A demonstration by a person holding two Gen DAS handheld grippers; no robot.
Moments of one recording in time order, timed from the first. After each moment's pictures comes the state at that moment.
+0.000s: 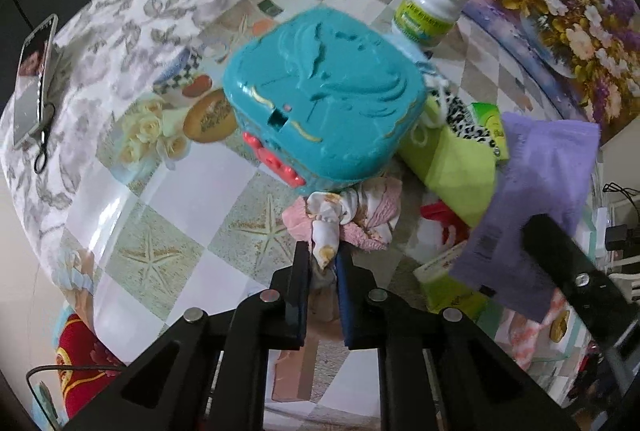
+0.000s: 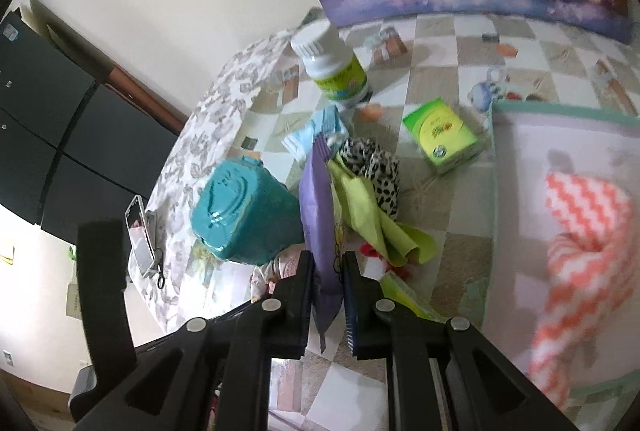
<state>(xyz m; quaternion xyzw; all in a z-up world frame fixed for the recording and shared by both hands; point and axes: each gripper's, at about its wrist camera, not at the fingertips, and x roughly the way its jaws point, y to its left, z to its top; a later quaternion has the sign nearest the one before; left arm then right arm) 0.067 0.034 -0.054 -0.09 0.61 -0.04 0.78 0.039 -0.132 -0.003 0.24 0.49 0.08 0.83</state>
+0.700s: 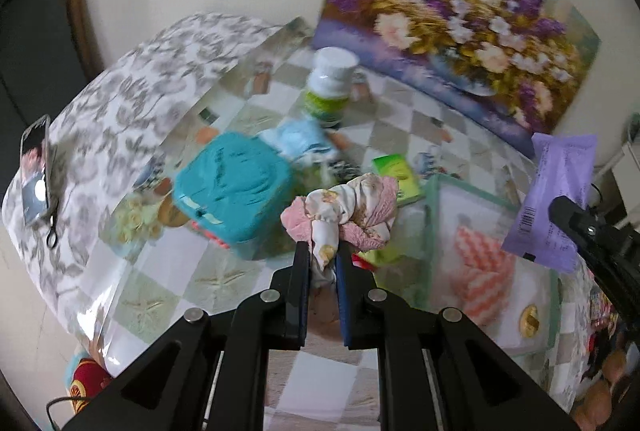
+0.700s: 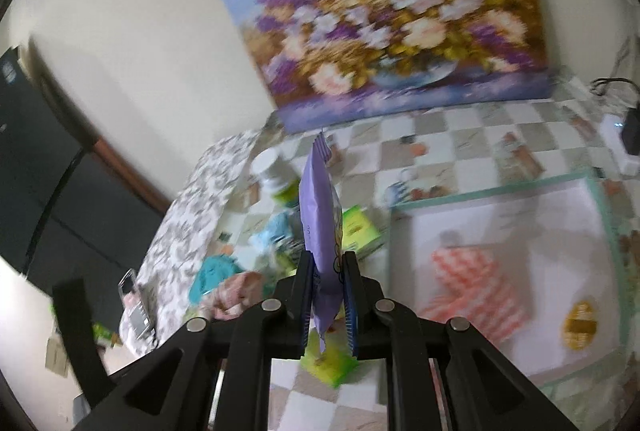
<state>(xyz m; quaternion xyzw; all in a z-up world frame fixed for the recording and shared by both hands) 0.035 -0.009 0.028 -0.05 0.50 -0.11 0.86 -0.005 -0.212 0.071 0.25 0.39 -0.04 0.88</state>
